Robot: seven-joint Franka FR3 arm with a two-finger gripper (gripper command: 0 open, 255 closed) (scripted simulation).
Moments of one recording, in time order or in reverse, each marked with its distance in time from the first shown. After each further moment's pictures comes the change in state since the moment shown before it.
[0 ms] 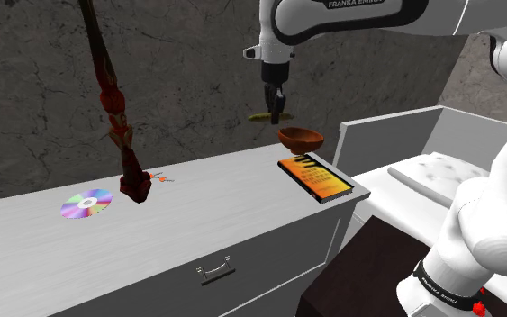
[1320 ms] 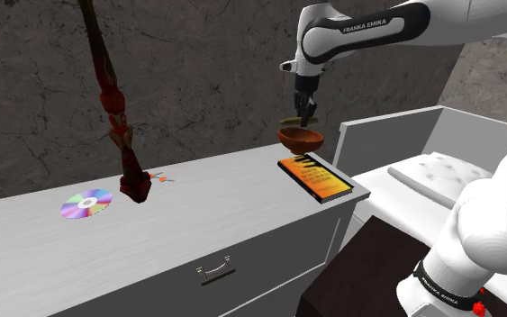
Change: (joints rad) arm -0.126 -0.081 -0.144 -0.206 -0.019 0.147 -0.254
